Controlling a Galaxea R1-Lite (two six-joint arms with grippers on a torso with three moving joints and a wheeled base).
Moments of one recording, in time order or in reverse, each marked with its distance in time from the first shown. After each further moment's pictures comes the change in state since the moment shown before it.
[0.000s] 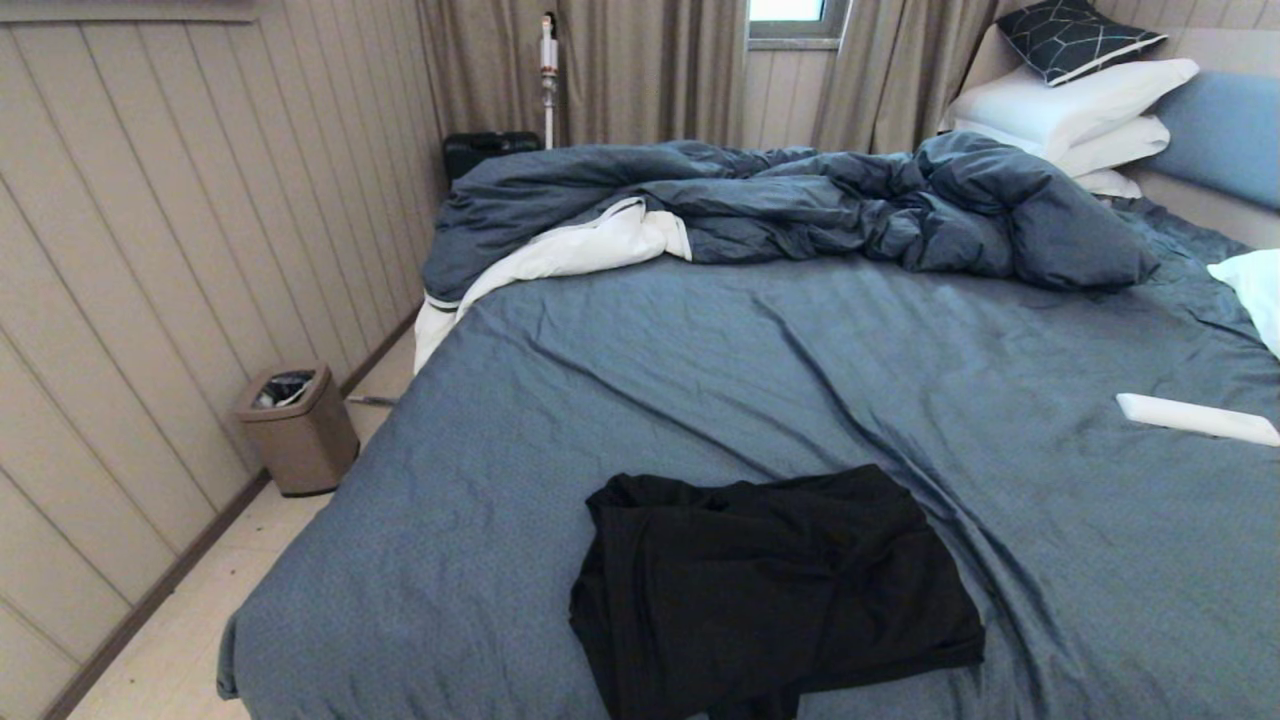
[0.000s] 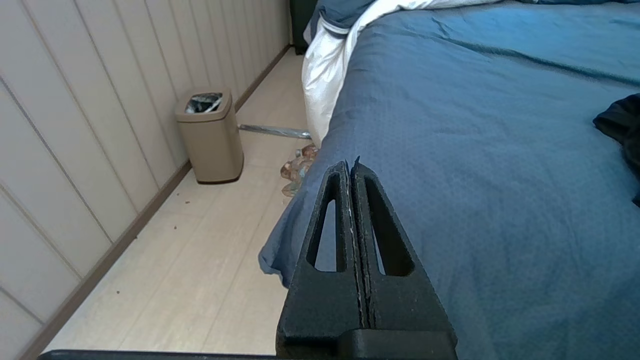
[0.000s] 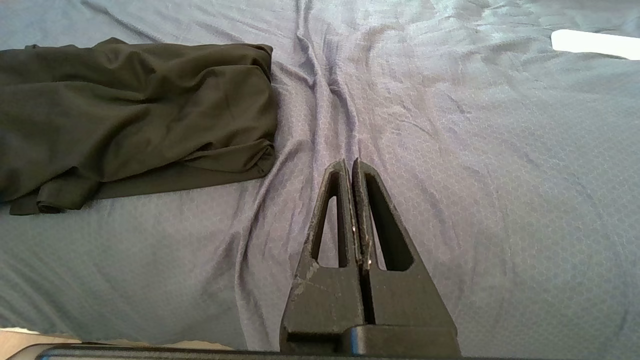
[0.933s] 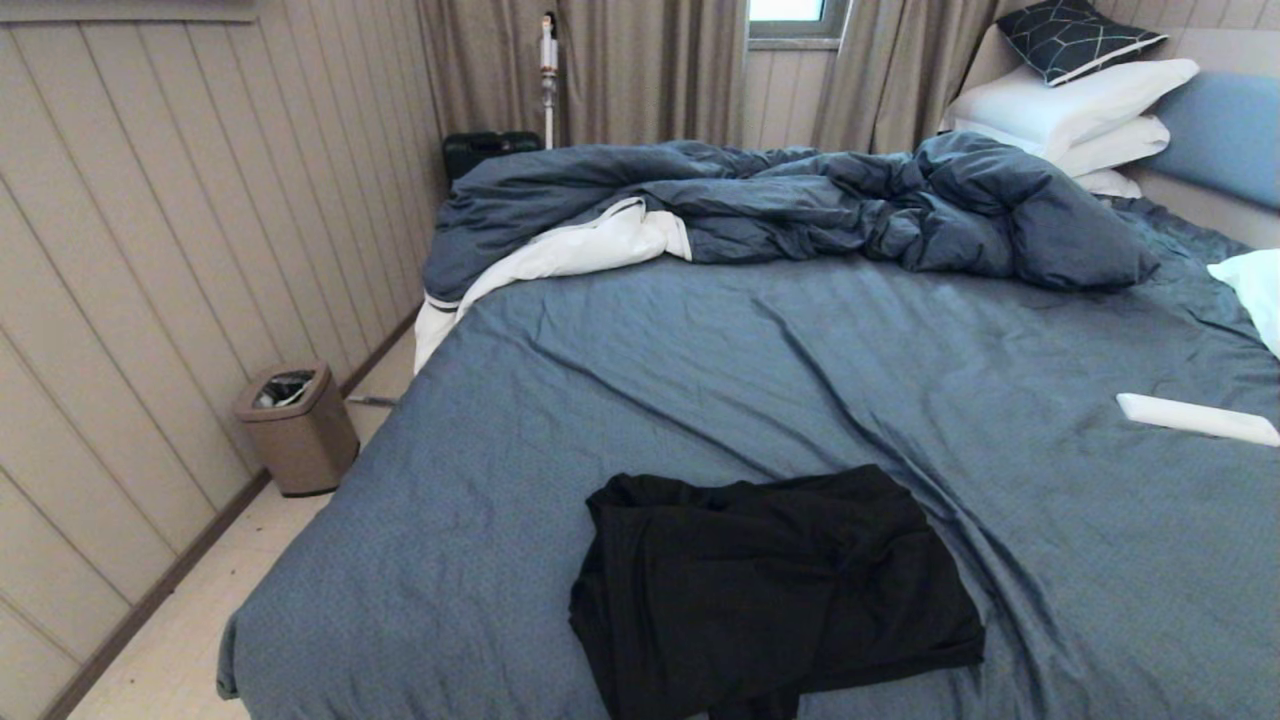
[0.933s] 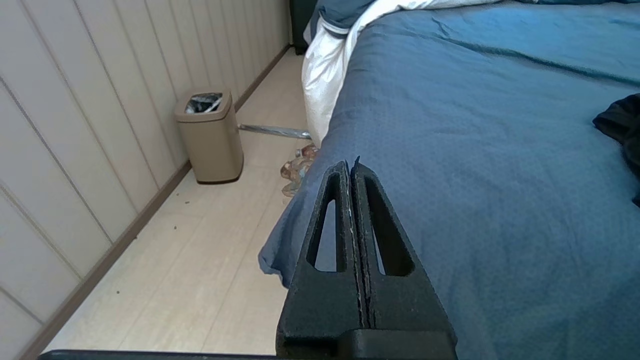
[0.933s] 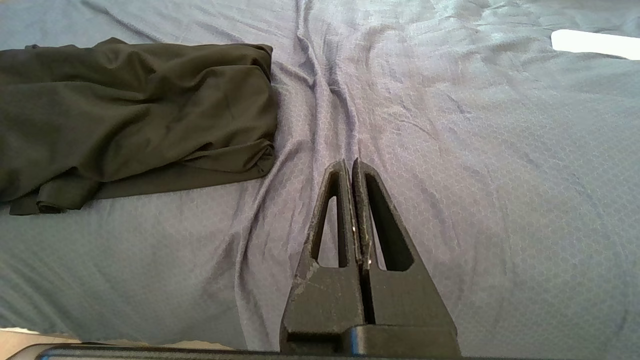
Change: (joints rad) left arm 0.000 0.000 0.000 0.000 0.000 0.000; right arm 0.000 0.000 0.000 0.000 0.000 0.000
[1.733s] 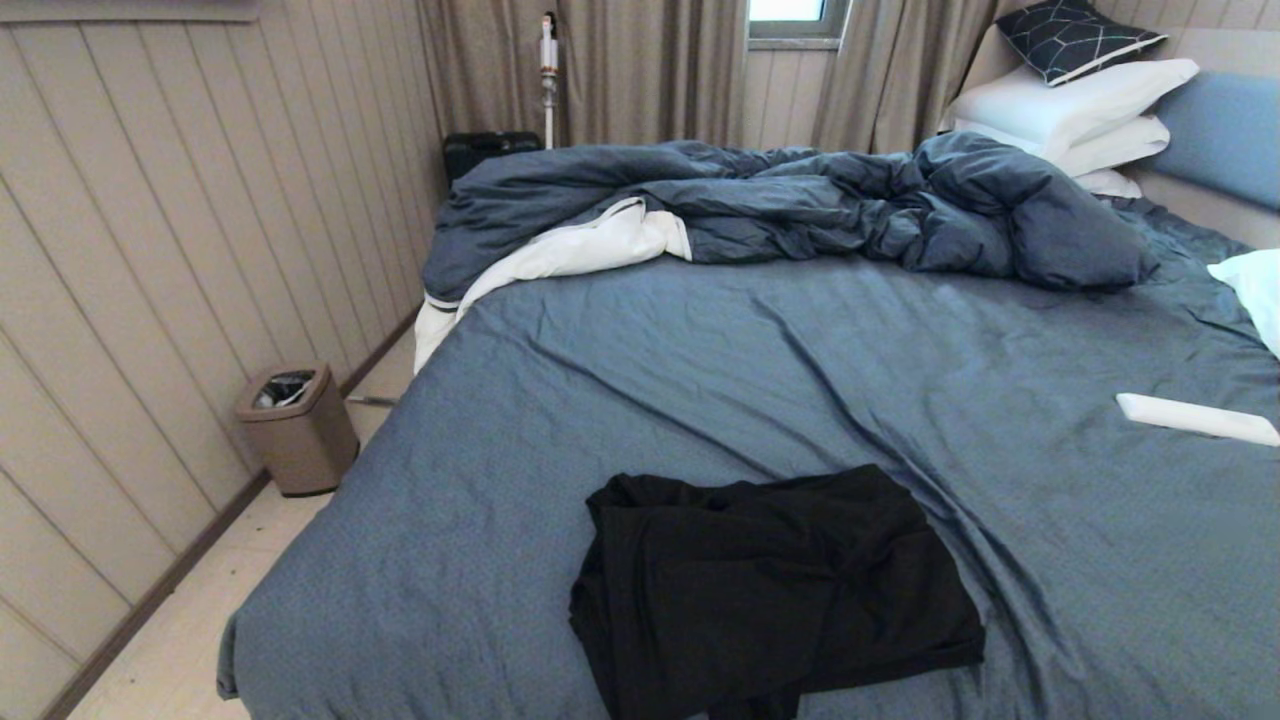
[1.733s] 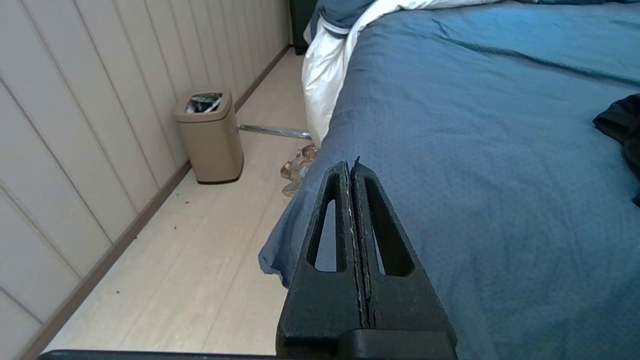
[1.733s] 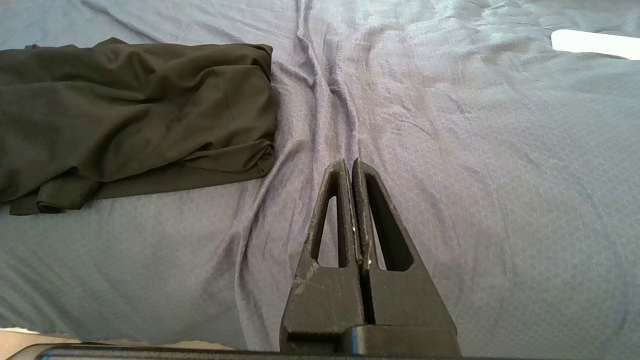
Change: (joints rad) left arm 0.000 0.000 0.000 0.000 0.000 0.000; right arm 0.000 0.000 0.000 0.000 0.000 0.000
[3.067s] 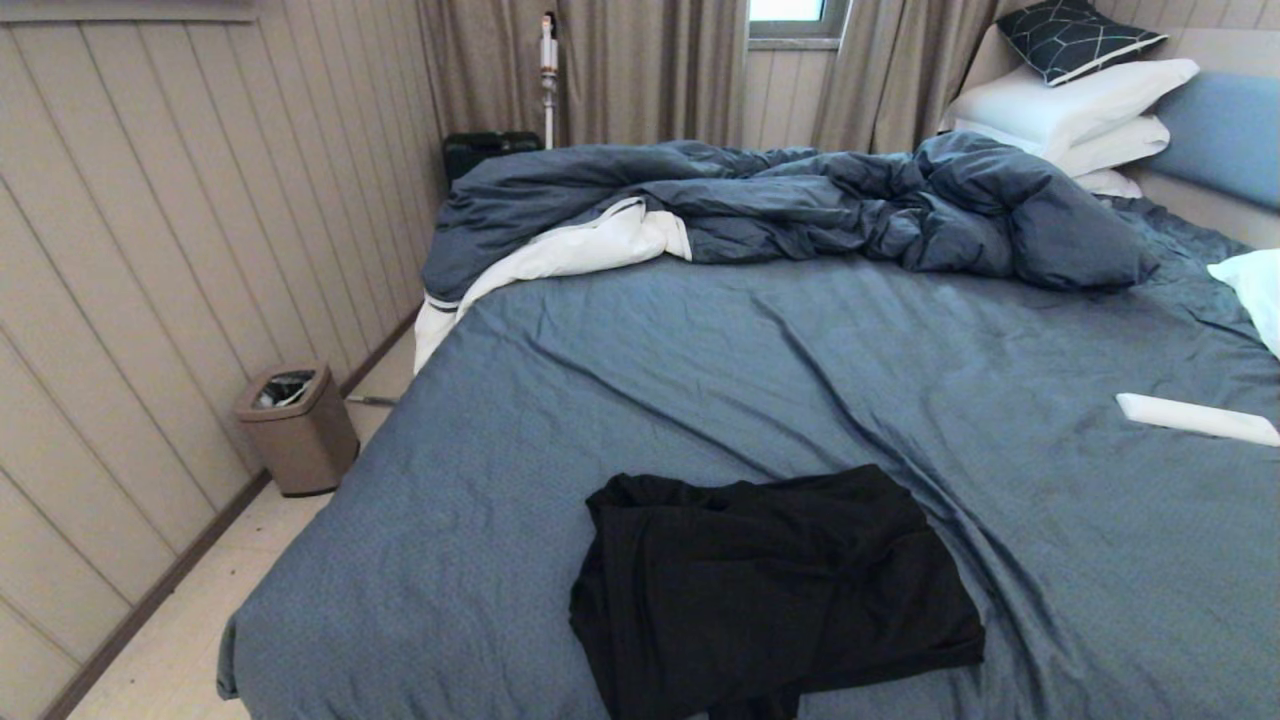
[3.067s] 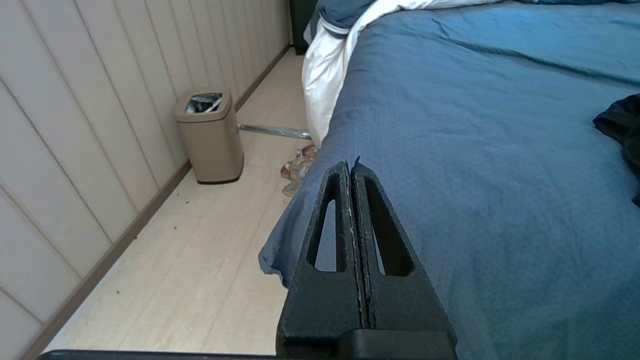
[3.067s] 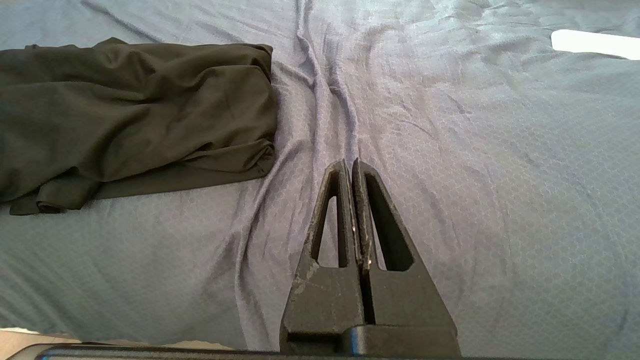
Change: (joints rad) left arm 0.000 0.000 0.000 0.000 0.000 0.000; right arm 0.000 0.000 0.000 0.000 0.000 0.000
